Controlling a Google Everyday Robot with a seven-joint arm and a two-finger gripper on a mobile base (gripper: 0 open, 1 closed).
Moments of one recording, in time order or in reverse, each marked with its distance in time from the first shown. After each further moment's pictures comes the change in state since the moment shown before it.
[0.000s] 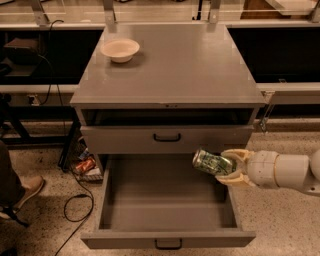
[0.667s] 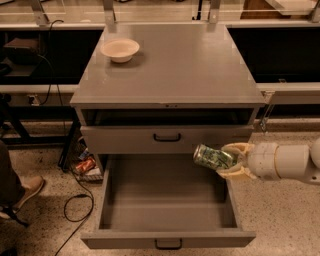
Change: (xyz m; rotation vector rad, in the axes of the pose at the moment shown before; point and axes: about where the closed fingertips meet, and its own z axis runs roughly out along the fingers) arm -0.009 -0.013 -0.003 -0.023 0.021 0.002
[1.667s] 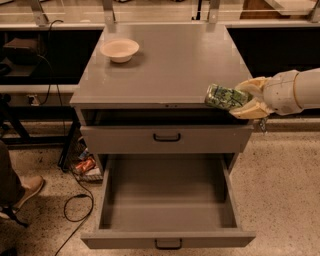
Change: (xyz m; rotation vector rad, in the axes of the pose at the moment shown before) arm -0.098 -0.137 -0.066 0.106 0.060 -0.131
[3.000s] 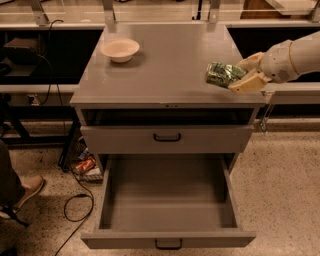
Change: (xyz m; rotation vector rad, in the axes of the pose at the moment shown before) arm -0.003 -0.074 0.016 -0.078 -0.002 0.124
